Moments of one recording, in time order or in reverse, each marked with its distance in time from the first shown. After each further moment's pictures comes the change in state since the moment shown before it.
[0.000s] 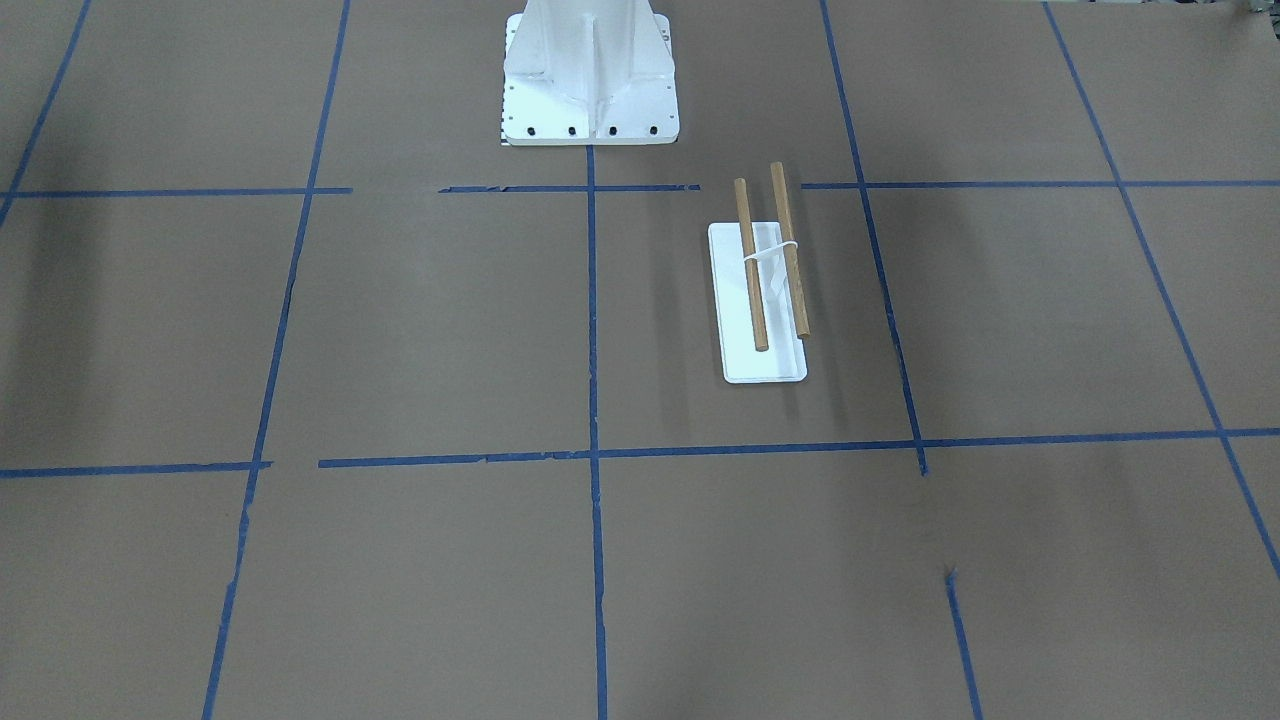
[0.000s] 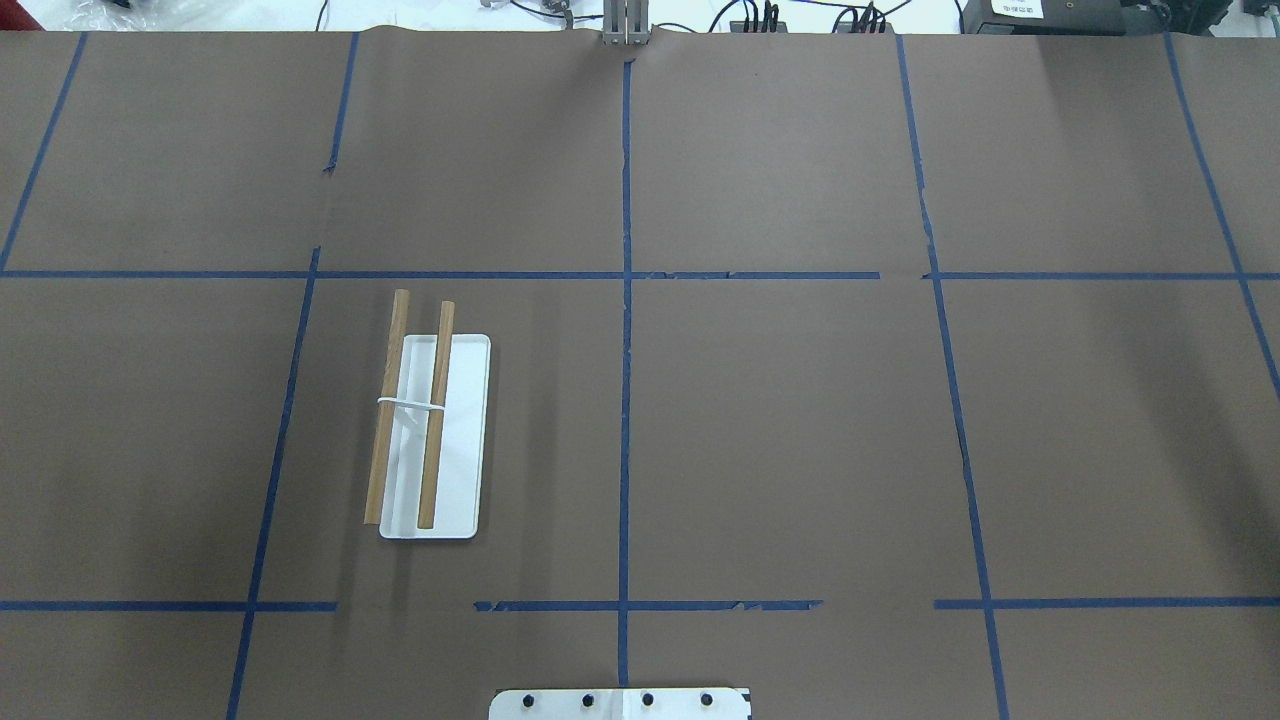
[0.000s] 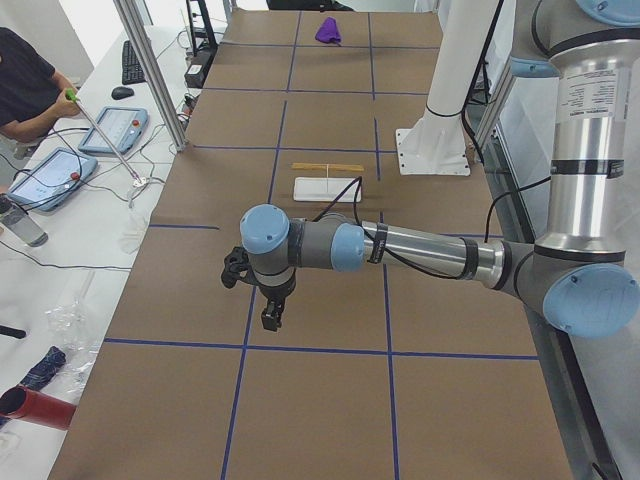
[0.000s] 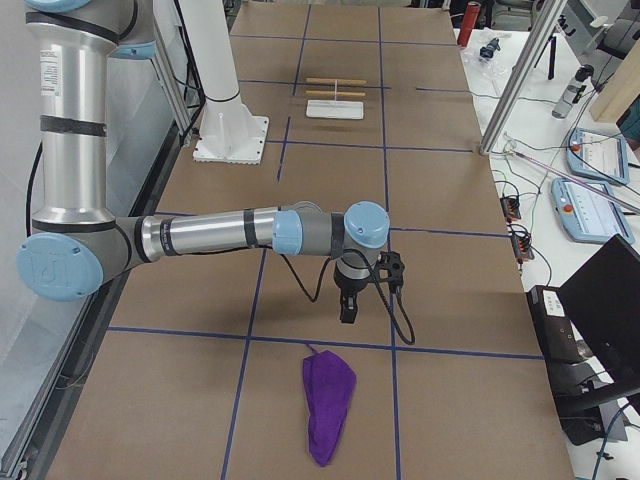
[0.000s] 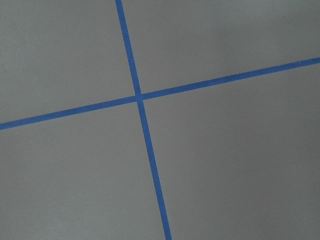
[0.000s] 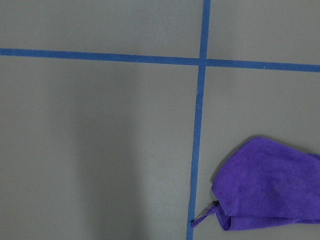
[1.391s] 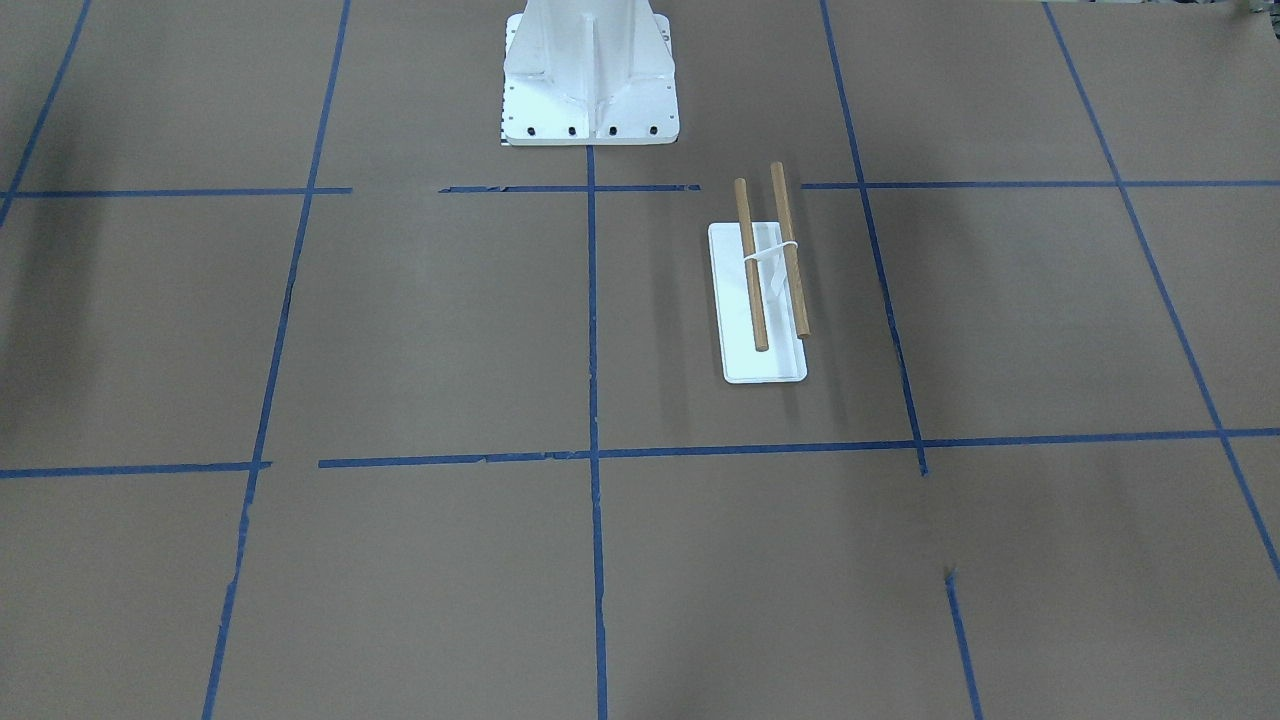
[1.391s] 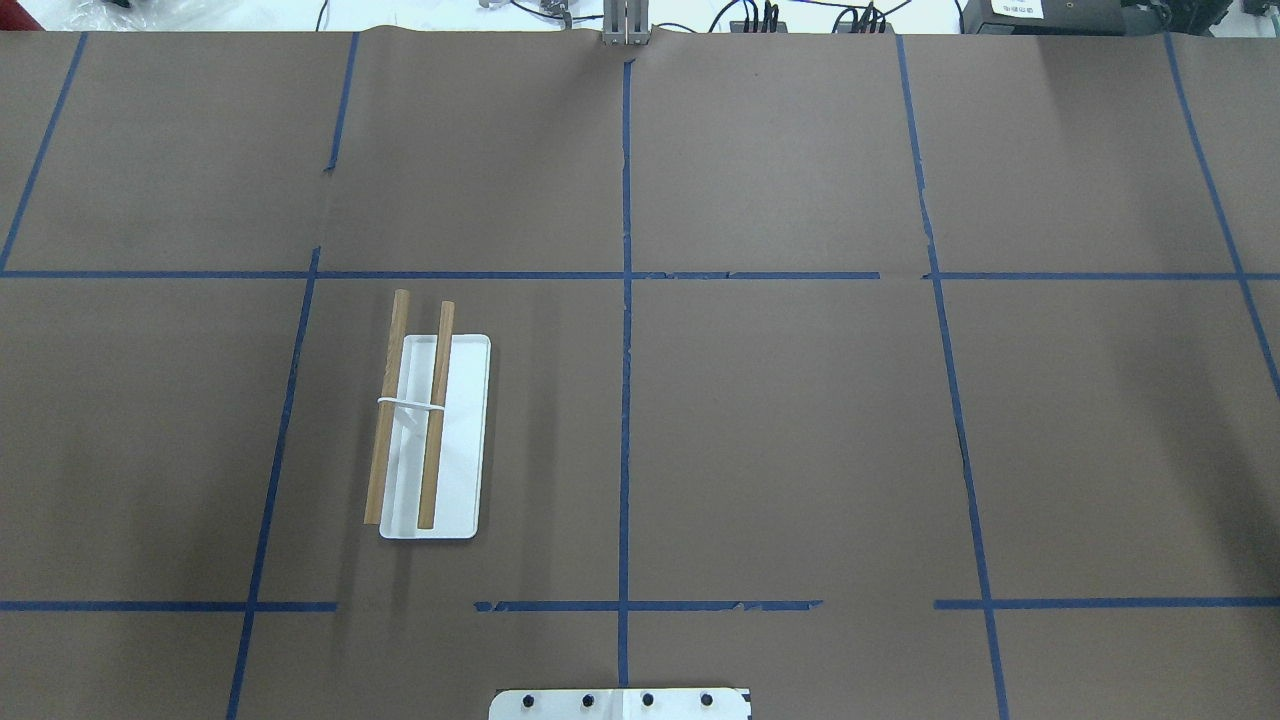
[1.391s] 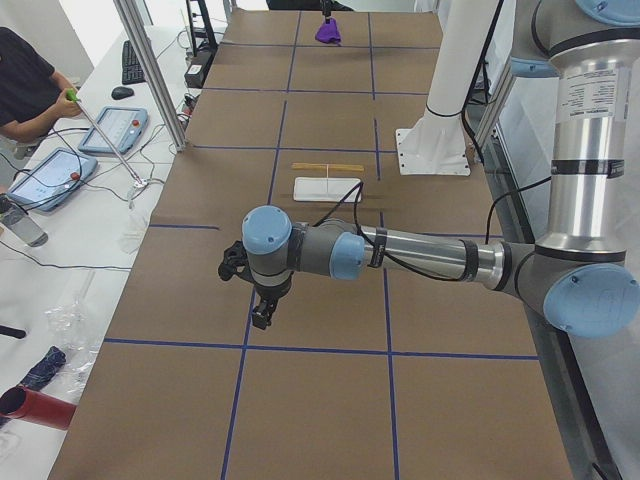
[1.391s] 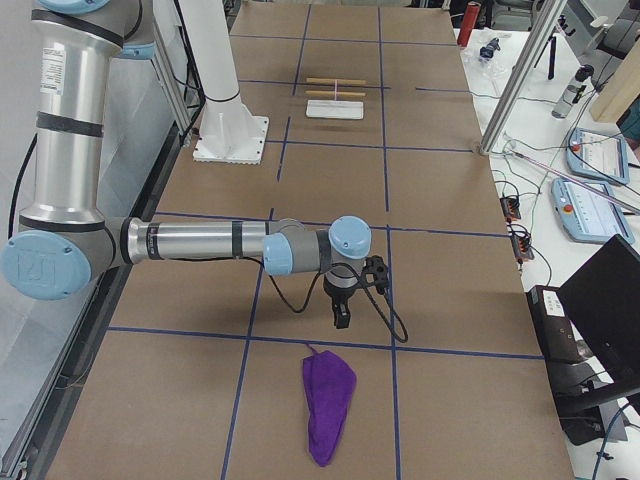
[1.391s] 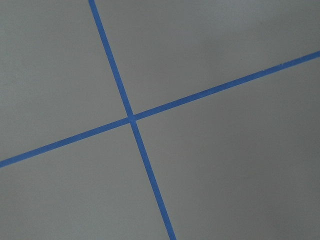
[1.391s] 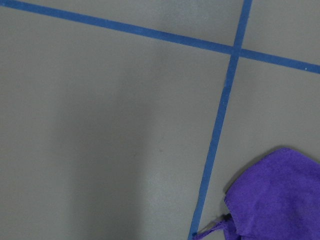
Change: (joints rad) left arm 0.003 0.009 0.039 -0.146 0.000 0.067; right arm -0.109 -0.080 -0.041 0.232 -0.022 -0.003
